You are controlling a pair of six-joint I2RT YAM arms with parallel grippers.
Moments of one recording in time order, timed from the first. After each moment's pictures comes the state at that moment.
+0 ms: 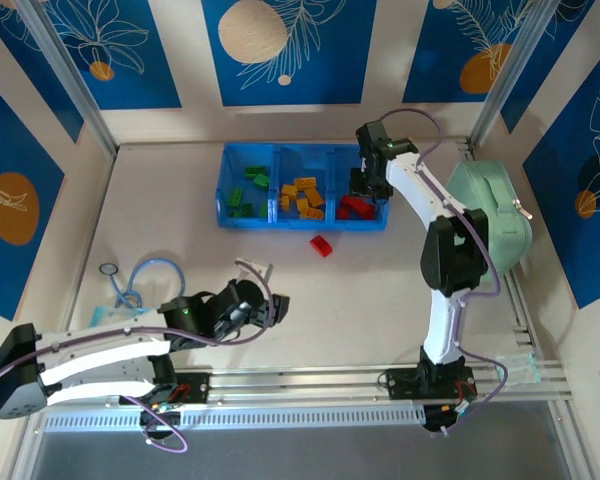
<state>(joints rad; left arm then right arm) -1.12 1.04 0.65 -0.36 -0.36 -0.60 0.26 2.07 1.88 -1.02 0.03 0.31</state>
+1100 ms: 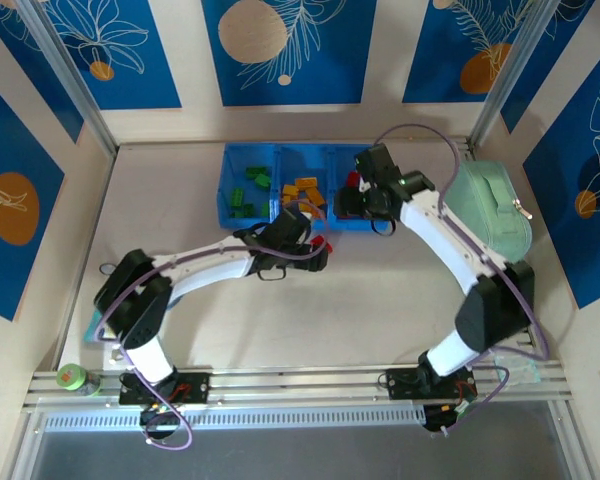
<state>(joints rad) -0.83 1.83 1.26 -0.39 -0.01 -0.57 0.44 1.44 1.27 -0.84 0.04 0.47</state>
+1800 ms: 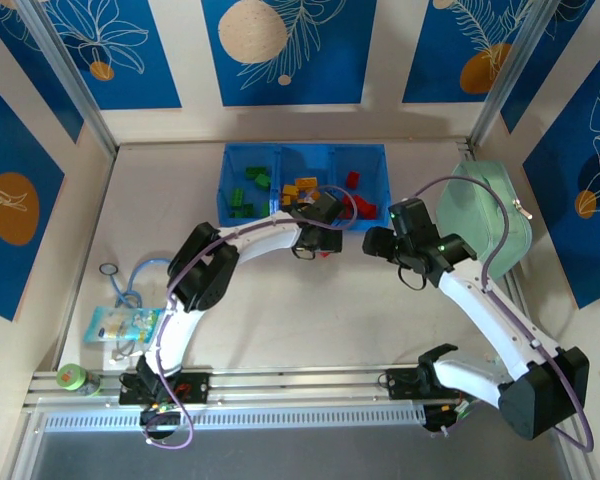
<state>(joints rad) -0.82 2.21 1.71 -0.62 -0.11 -0.69 0.40 1.06 0.93 -0.80 0.11 0.61</state>
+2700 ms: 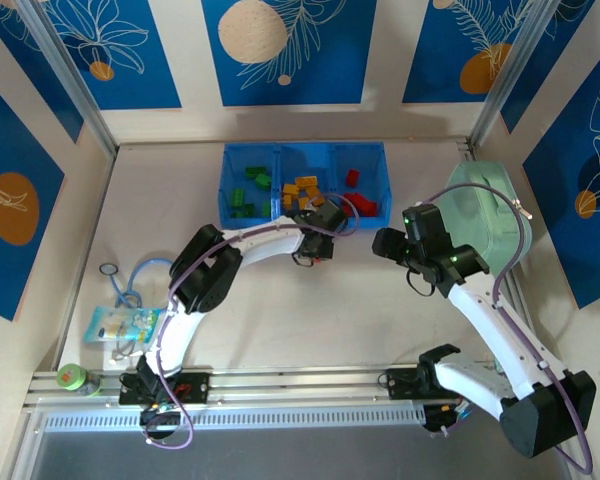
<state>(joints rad) -0.87 2.19 1.65 -0.65 -0.17 -0.67 0.35 0.97 0.88 -0.79 0.11 0.61</state>
